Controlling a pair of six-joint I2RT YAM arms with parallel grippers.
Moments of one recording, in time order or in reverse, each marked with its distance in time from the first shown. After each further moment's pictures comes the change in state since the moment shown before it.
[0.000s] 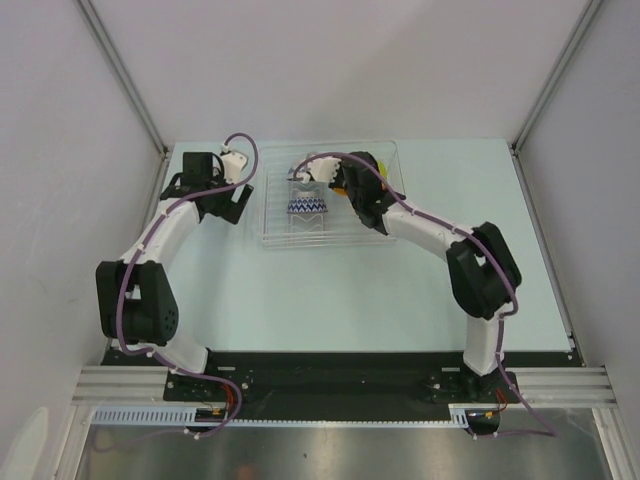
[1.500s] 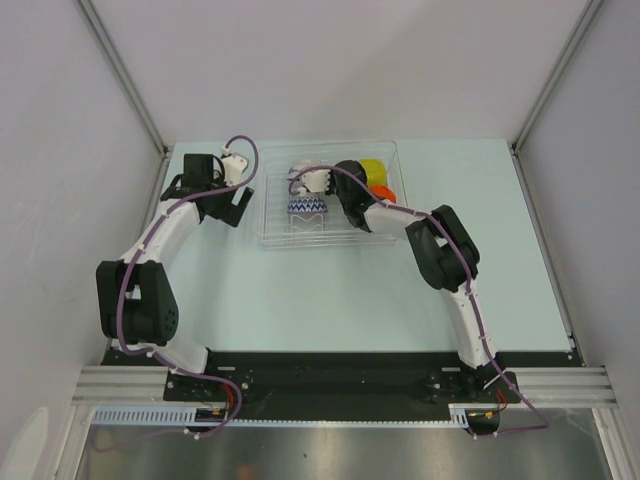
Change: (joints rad) left arm 0.000 0.000 -0.011 -0.017 0.000 0.001; right arm -0.051 0.388 0.191 0.216 -0.050 -0.230
